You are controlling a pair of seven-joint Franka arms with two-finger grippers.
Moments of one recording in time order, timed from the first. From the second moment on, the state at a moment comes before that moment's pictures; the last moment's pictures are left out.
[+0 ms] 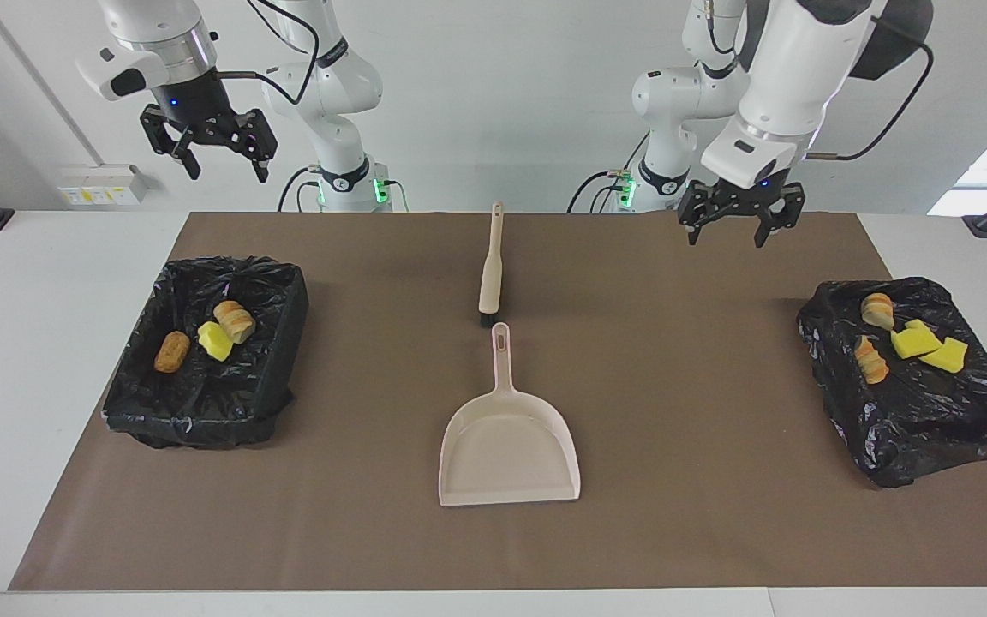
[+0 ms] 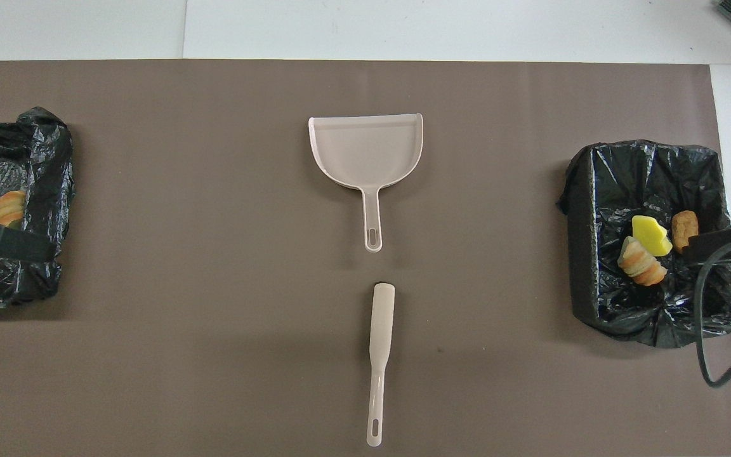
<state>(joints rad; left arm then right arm) -0.04 -0.12 -0.05 -1.57 -0.03 1.43 0.12 0.10 -0.14 -0.07 -1.59 -0.04 1.43 0.06</state>
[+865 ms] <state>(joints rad) -0.06 -0.06 -0.02 -1.43 -0.03 1.34 0.12 0.10 -0.14 -0.07 -1.59 -0.04 1.43 0.06</state>
